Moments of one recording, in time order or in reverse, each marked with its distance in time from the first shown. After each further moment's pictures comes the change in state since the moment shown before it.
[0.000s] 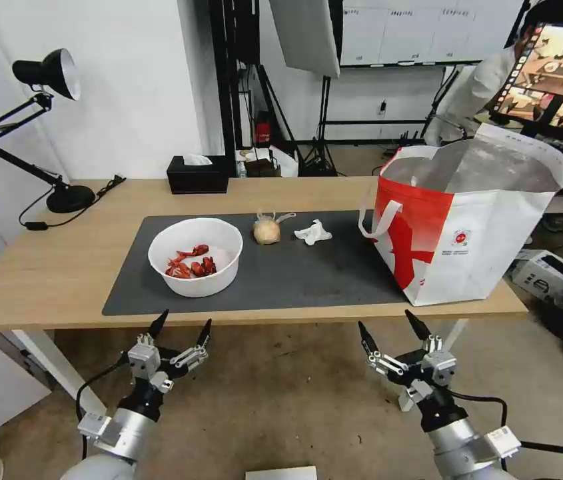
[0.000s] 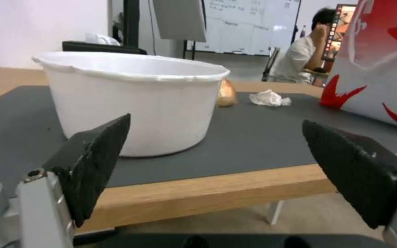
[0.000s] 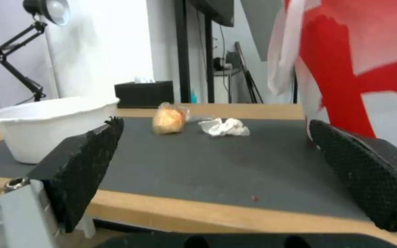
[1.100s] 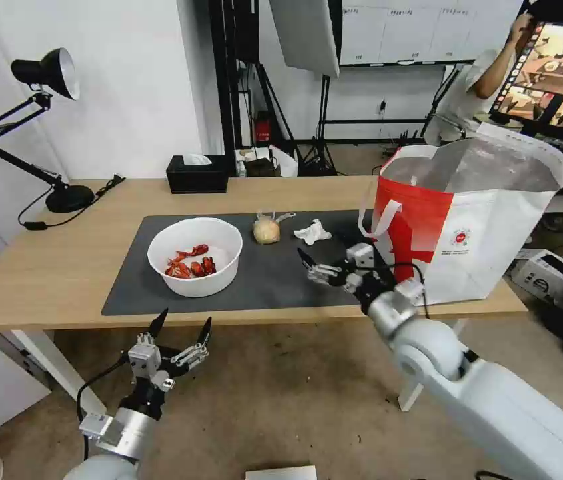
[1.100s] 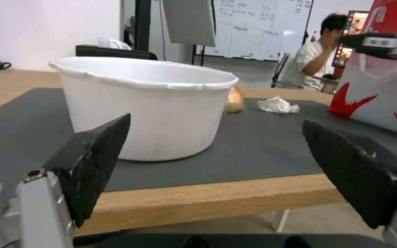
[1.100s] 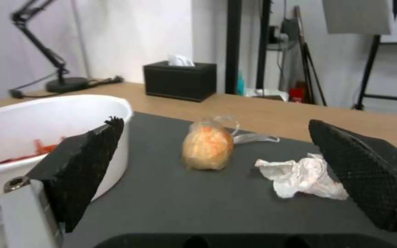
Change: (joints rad) left arm 0.010 -0.054 -0.019 -0.017 0.023 0.009 -0.005; right arm 0.997 -0.219 -0.658 -0.322 0.377 -0.338 0.289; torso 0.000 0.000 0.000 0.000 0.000
